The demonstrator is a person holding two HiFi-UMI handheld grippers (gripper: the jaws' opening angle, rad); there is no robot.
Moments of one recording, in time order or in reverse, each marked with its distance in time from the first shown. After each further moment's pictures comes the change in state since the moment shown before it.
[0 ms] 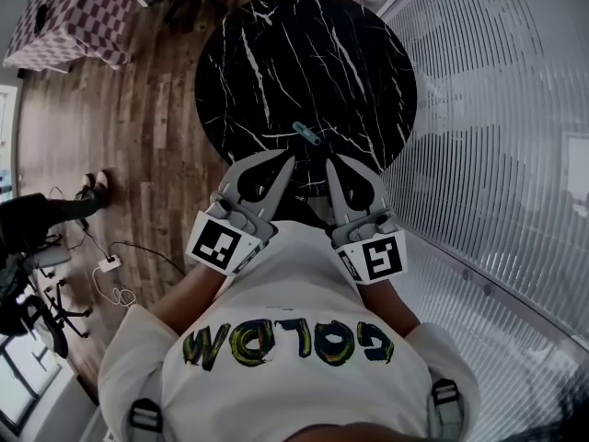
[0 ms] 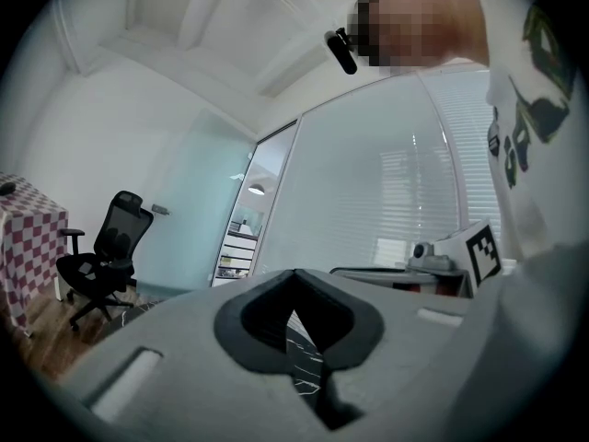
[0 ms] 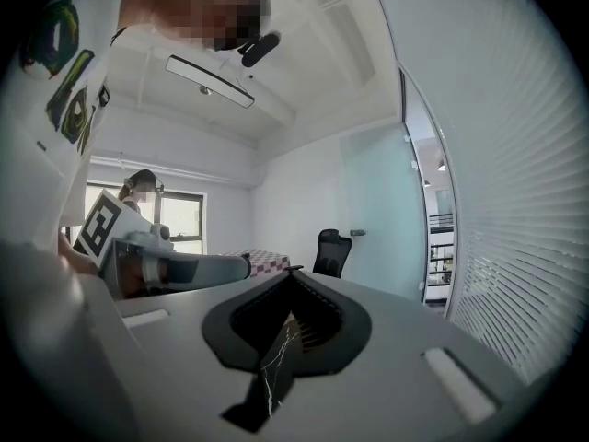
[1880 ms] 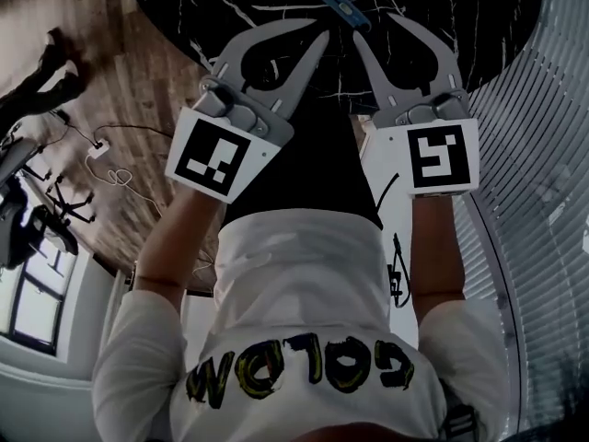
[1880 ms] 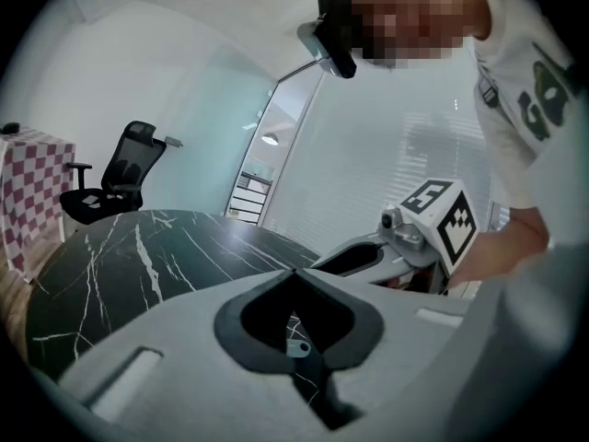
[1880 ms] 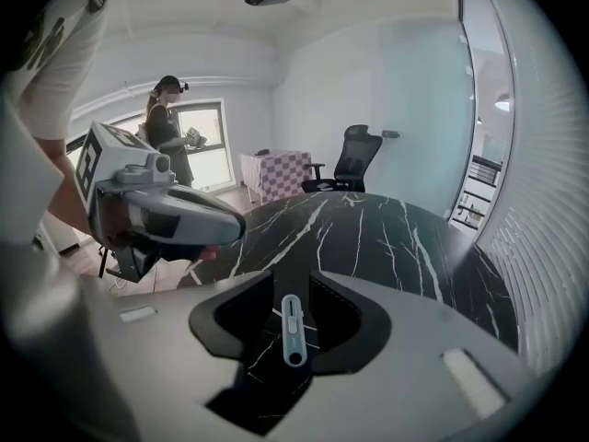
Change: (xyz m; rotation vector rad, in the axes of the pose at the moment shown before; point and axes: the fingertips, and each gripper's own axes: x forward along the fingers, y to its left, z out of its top) left arm 0.083 0.104 -0.251 -0.145 0.271 0.039; right arm 0.098 -0.073 -0.297 -0.110 0.635 0.209
